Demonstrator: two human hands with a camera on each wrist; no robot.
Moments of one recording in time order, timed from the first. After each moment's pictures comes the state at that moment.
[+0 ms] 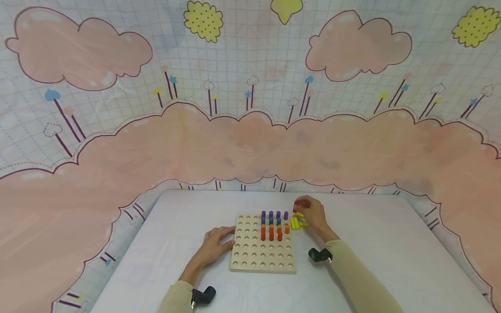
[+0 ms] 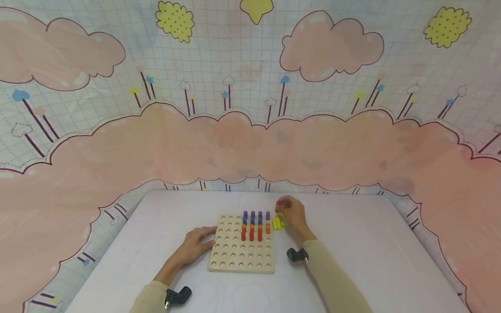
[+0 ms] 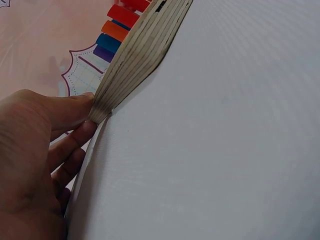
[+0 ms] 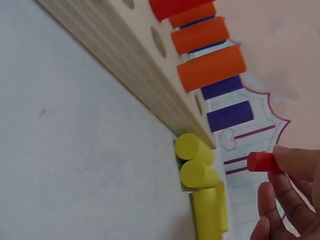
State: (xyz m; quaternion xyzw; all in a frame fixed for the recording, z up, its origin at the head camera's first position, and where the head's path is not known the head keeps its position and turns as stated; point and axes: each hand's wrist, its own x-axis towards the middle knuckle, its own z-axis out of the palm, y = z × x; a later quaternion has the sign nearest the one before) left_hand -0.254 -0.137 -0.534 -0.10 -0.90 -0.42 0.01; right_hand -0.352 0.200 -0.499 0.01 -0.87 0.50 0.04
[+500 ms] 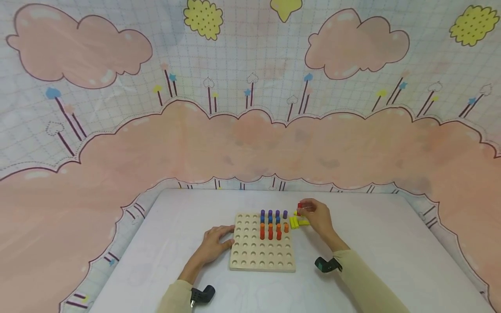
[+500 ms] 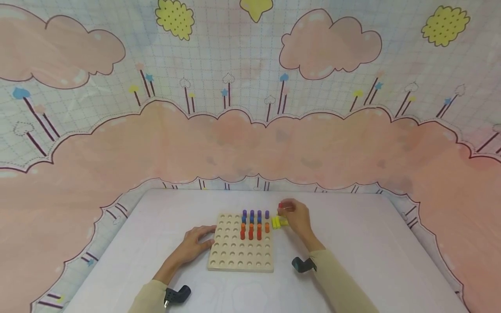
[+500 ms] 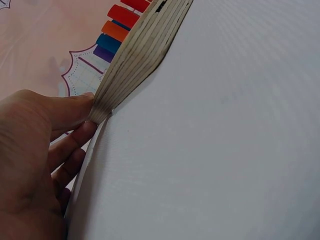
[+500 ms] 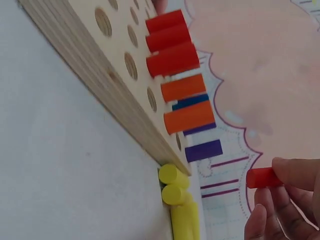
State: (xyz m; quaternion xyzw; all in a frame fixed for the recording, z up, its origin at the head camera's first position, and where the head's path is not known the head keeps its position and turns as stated) left_hand -0.250 -0.138 -0.535 -0.10 -0.90 -0.42 0.01; right_hand -0.321 0.211 -0.488 0.01 -0.86 0.50 0.06
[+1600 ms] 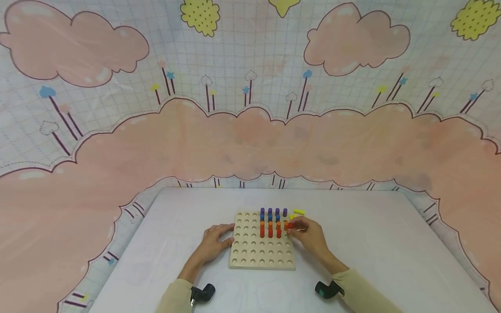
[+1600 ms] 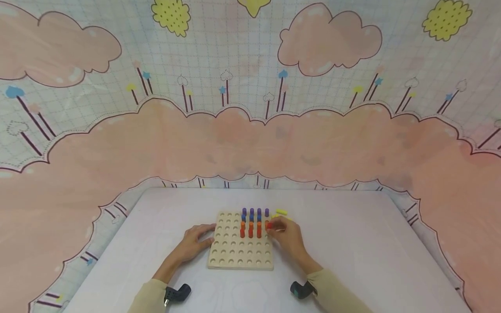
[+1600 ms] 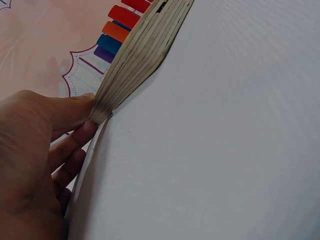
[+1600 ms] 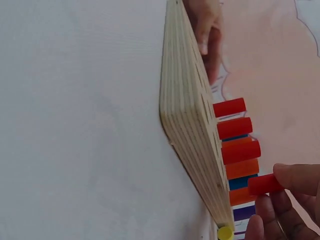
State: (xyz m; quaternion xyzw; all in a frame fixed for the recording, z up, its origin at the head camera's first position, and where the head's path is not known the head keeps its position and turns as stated) left_hand -0.254 -0.138 -0.532 -0.11 -0.91 -0.41 0.02; right_hand -0.269 0.185 -0.508 0.06 -0.84 0.53 0.05
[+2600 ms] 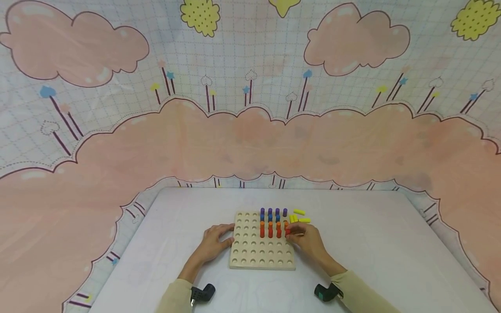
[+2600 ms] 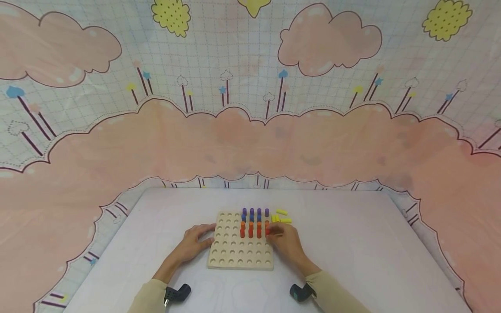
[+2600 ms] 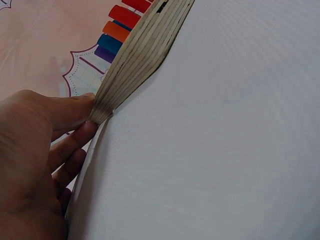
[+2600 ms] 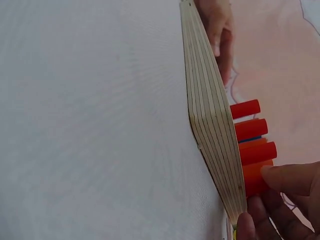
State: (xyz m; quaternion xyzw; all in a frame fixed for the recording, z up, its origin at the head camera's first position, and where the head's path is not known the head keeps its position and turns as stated) left_hand -0.253 -0.139 -0.533 -0.12 -0.90 -0.41 0.03; right_hand -0.268 0.180 -0.523 0.08 -0.85 0.52 0.04
